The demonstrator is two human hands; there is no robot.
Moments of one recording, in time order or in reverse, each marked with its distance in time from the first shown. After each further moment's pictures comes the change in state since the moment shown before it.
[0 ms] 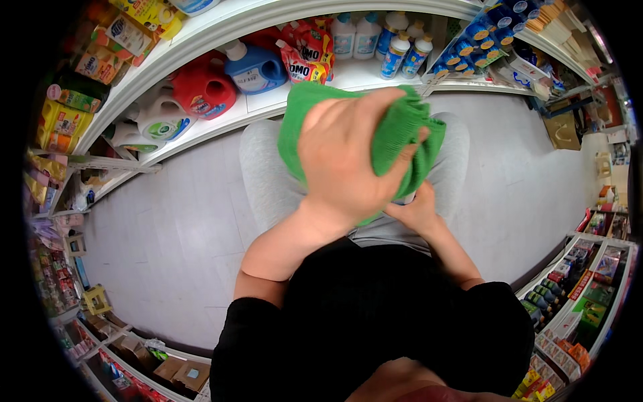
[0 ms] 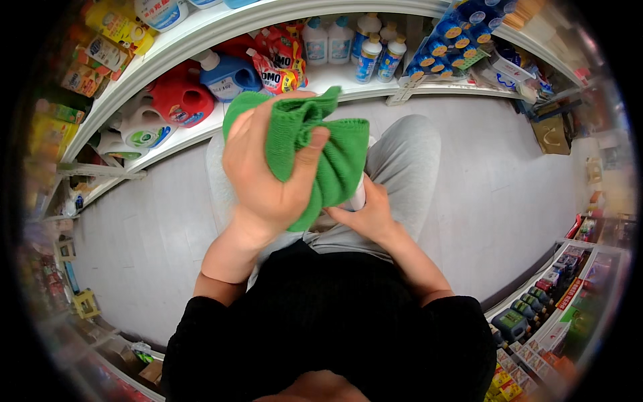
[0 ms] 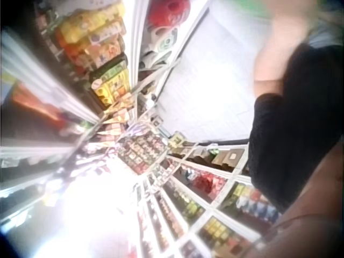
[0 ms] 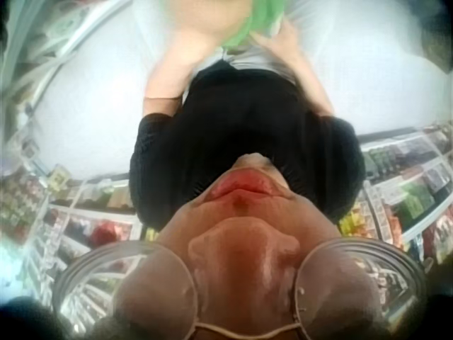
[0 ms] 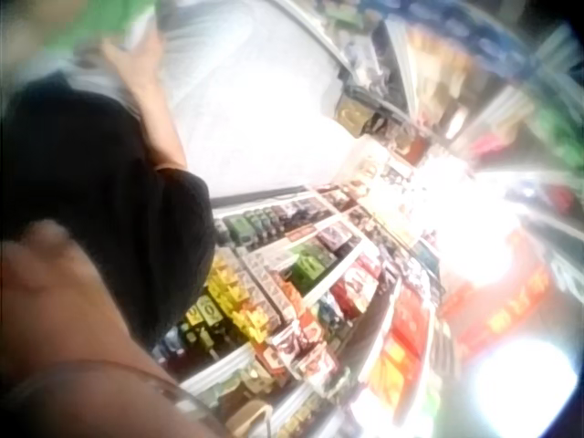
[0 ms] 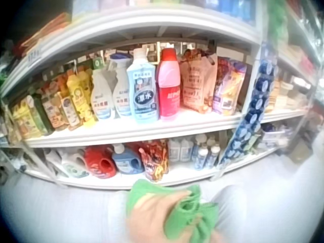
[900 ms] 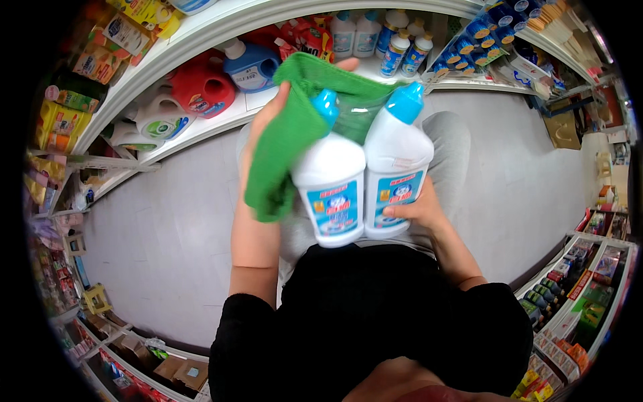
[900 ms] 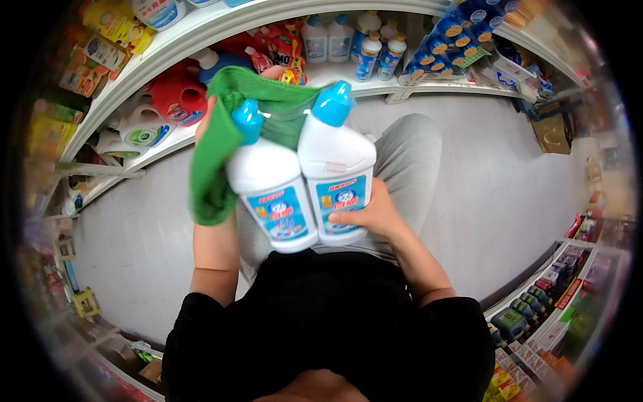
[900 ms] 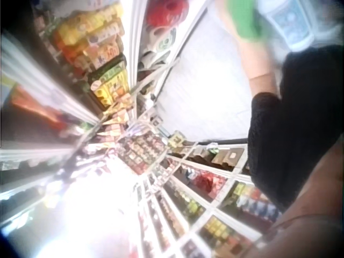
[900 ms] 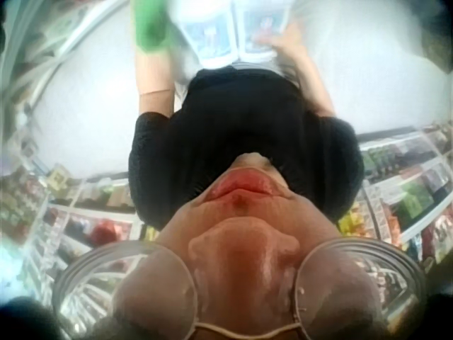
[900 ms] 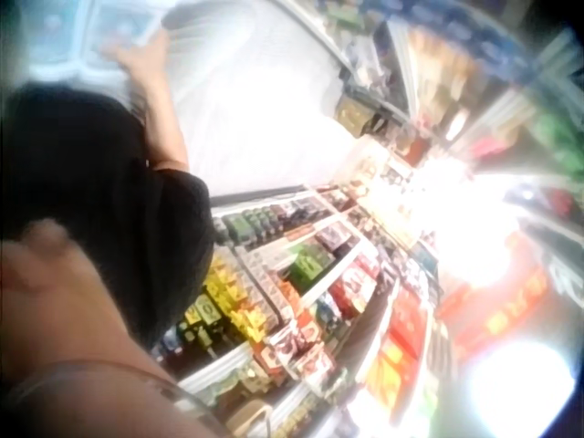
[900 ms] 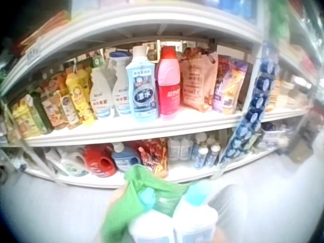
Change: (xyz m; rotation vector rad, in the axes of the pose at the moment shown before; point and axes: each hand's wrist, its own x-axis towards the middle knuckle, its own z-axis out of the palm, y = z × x) left_hand -0.006 -0.082 -0.012 -1.690 -0.149 -0.793; right_hand 0.000 0.007 -0.017 0.550 -0.234 0.440
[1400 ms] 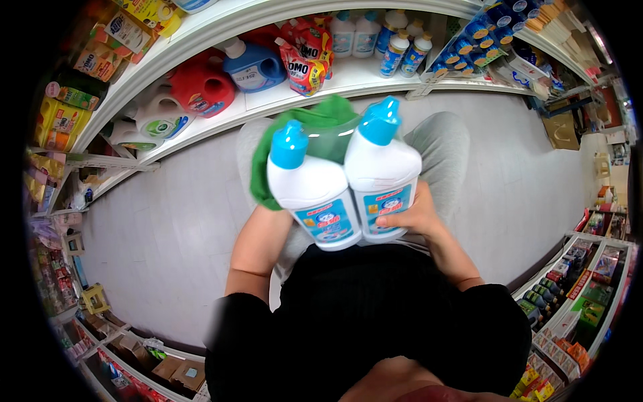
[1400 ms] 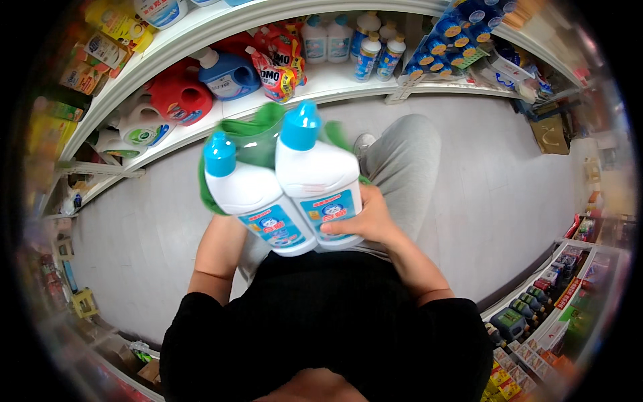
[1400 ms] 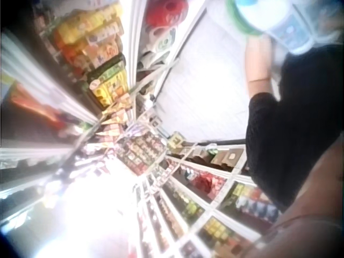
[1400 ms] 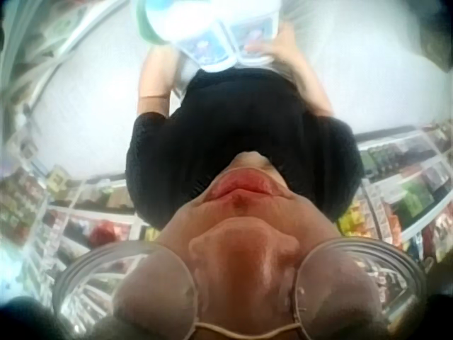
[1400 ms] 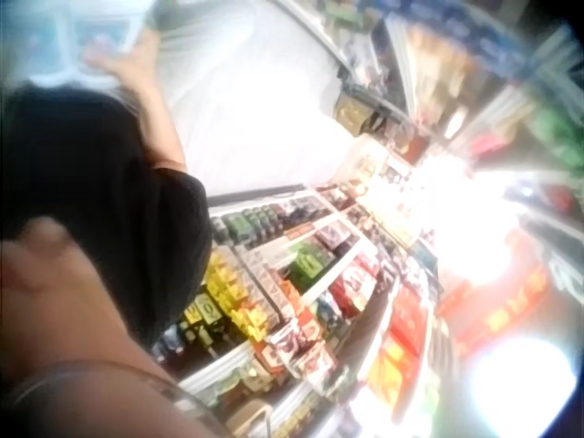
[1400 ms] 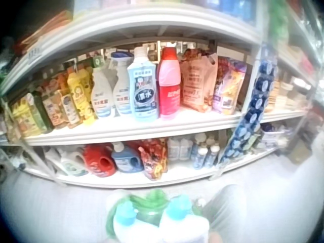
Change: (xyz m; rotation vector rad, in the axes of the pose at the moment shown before) left_hand -0.033 -0.024 -0.018 -0.119 0.381 0.094; right_hand -0.009 -0.002 0.014 -0.071 -0.058 0.017
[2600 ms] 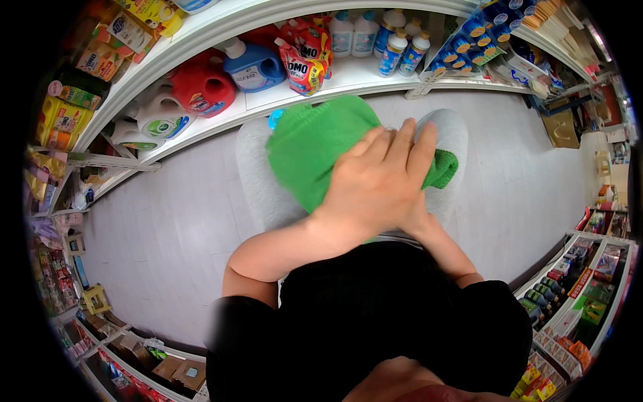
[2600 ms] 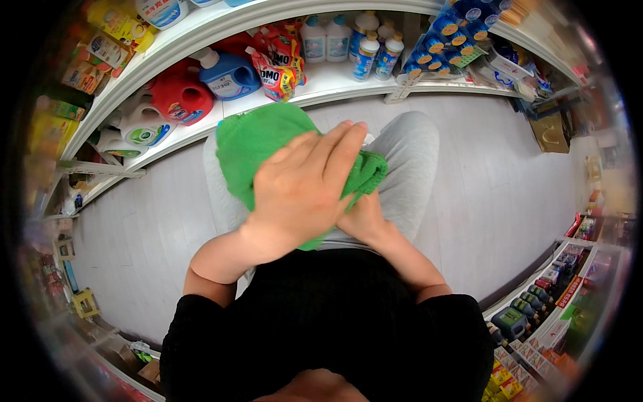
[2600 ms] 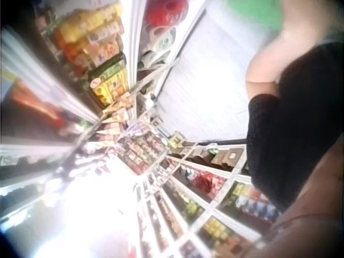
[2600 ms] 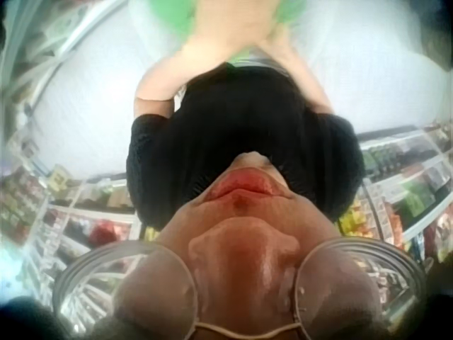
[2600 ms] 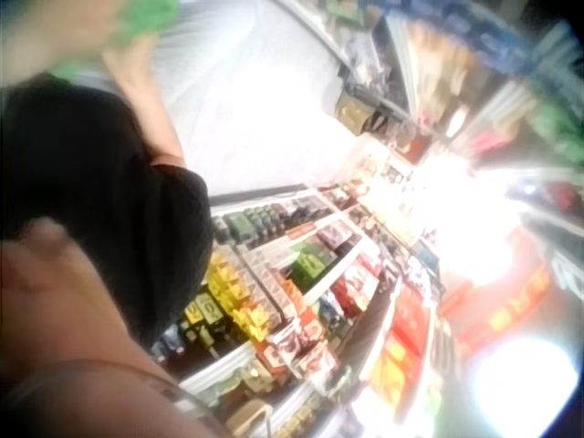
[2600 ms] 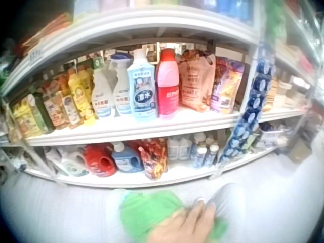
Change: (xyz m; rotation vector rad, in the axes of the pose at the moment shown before) left_hand -0.041 -0.047 0.089 2.121 -0.452 1.023; right_hand 0.015 0.020 0.019 -0.456 0.312 -0.619
